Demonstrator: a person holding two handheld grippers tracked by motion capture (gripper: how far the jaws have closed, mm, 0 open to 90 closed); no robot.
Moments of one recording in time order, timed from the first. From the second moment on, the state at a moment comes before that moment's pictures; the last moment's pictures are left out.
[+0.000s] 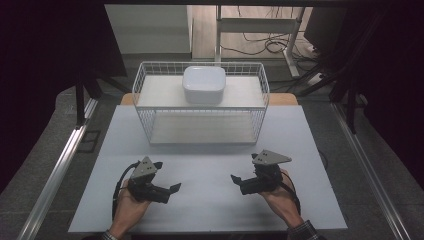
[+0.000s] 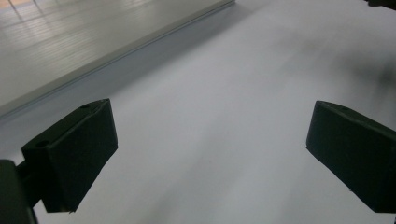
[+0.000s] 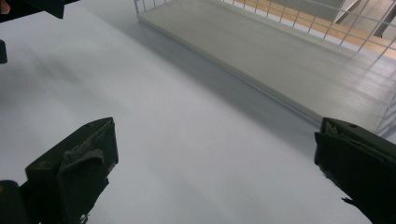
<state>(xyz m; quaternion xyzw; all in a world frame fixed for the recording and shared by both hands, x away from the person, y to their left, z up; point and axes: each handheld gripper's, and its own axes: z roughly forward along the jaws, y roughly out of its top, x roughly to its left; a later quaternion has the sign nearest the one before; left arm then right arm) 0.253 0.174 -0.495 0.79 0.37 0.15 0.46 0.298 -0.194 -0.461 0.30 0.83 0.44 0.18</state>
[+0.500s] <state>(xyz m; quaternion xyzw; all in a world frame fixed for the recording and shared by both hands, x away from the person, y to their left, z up) 0.233 0.194 -0.504 0.79 0.39 0.15 0.45 0.280 -0.214 -0.467 0.31 0.83 0.43 0.19</state>
